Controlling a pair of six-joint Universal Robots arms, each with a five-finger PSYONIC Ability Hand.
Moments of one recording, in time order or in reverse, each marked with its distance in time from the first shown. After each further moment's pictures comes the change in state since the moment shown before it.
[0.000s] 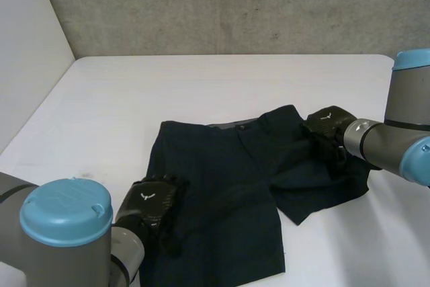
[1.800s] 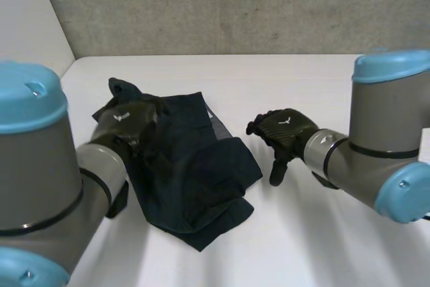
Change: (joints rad) left arm 0.037 0.100 0.370 -0.303 -0.082 -0.123; right arm 0.240 -0.182 0.156 -0.070 0.040 0.276; left_hand 0.146 0.113 0.138 0.113 0.086; right_hand -0.722 -0.944 -0.941 -0.948 -0.886
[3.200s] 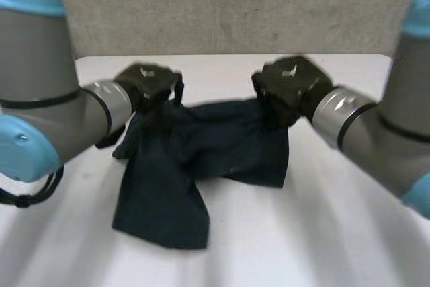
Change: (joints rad) left arm 0.172 -0.281 0.474 -0.253 0.368 0.508; right arm 0.042 -0.170 -0.034 -0.030 0.043 -0.047; left_hand 0.277 0.326 0.327 0.335 0.347; right_hand 0.771 0.950 0.961 0.951 0.899
